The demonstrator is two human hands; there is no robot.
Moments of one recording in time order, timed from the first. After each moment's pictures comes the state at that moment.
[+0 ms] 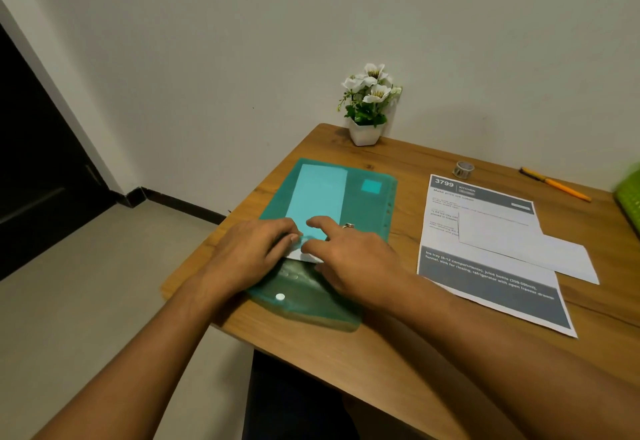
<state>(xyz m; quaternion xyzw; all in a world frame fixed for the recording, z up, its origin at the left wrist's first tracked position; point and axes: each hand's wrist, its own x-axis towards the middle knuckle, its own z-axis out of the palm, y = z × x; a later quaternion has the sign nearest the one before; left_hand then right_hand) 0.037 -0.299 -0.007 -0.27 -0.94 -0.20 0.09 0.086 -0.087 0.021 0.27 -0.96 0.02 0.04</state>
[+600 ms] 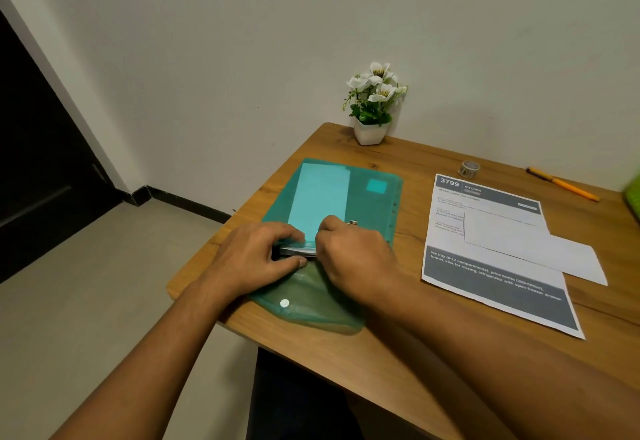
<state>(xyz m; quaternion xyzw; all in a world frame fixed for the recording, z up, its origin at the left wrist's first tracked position) 0.042 -0.308 -0.014 -0.27 -0.93 -0.24 0.10 0.081 -0.103 0.016 0.21 -0.97 0.05 0.09</state>
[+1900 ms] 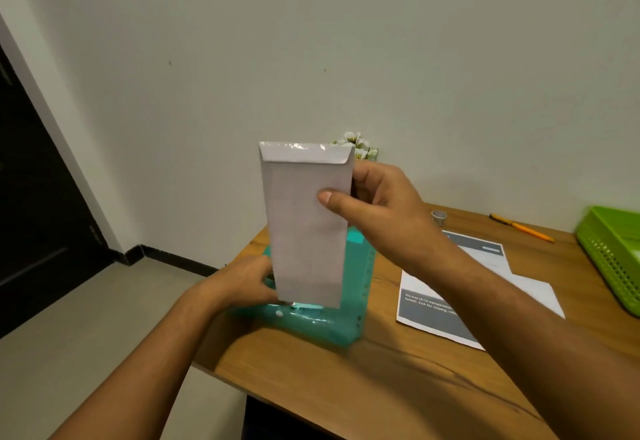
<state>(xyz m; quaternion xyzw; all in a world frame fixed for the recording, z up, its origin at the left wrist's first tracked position) 0.025 -0.293 0.039 -0.25 -0.93 -0.25 -0.11 0.119 -0.053 0.160 0.23 -0.76 0.59 0.15</state>
